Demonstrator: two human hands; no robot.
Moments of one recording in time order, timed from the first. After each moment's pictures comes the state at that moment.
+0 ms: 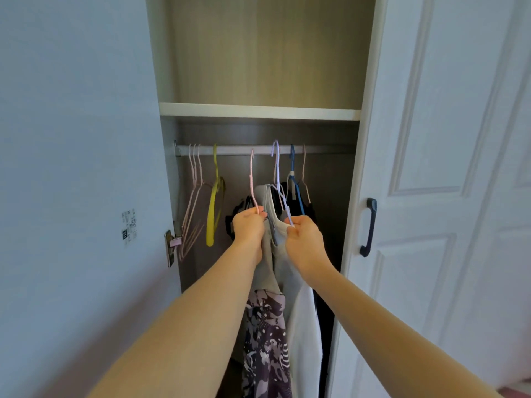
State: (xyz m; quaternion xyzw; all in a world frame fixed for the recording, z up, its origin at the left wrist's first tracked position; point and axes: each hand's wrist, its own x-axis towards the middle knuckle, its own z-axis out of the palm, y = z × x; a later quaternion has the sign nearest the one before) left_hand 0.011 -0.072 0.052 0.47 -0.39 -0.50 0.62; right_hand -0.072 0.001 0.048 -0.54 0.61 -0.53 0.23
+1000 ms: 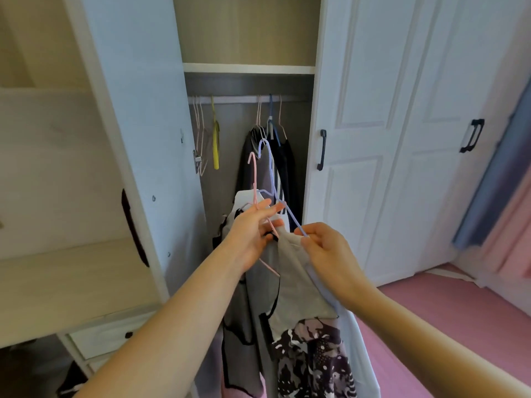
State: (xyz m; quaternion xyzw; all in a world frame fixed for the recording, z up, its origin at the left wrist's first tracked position) left_hand 0.075 0.248 0.006 0.32 -0.41 -0.72 0.47; right_hand -0.046 0.356 0.009 -0.56 0.62 -0.48 0.25
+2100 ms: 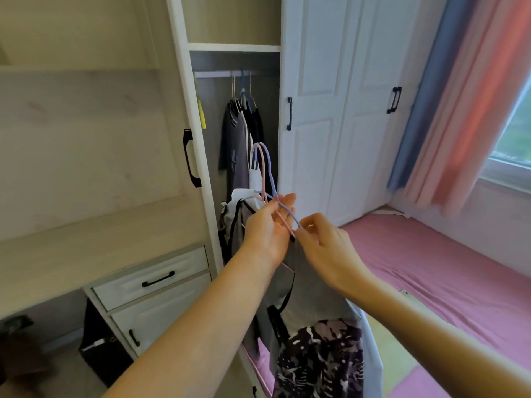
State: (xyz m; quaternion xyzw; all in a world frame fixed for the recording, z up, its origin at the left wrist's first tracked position) left_hand 0.161 0.485 0.001 0.26 -0.23 -0.82 0.45; right_hand 0.085 0.578 -0.005 -0.53 0.73 -0.40 0.13
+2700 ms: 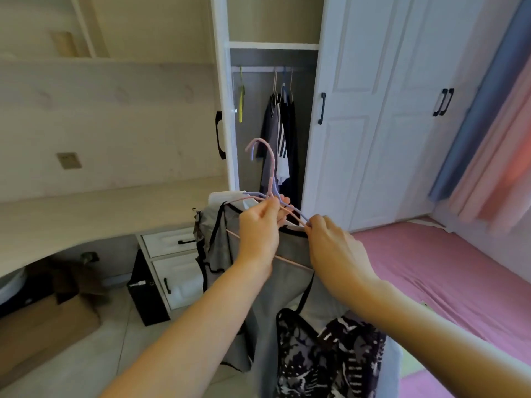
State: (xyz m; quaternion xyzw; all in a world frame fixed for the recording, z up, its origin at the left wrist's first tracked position) left_hand 0.177 0.618 -0.005 0.39 -0.44 -0.55 0.59; right_hand 0.067 0.674 -0.012 -0.67 0.71 -0.19 -0.08
